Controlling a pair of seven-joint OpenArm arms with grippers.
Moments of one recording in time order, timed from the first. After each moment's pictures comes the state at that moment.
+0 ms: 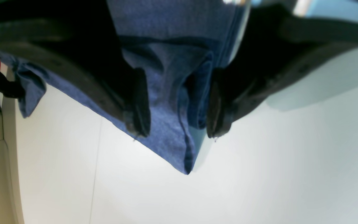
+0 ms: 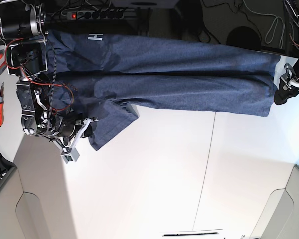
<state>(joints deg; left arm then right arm) 10.7 -22.0 -41.3 64.2 -52.0 -38.3 42.6 18.1 12.4 -5.8 55.9 16.4 26.2 -44.5</state>
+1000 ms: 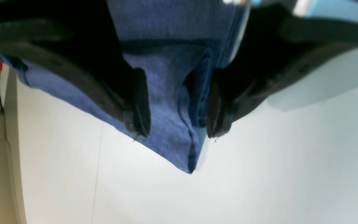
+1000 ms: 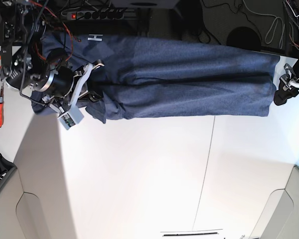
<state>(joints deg) 10.7 -22.0 -41.3 64.2 -52.5 -38.3 42.6 -11.8 12.7 0.5 114.6 32.5 27.0 -69.8</state>
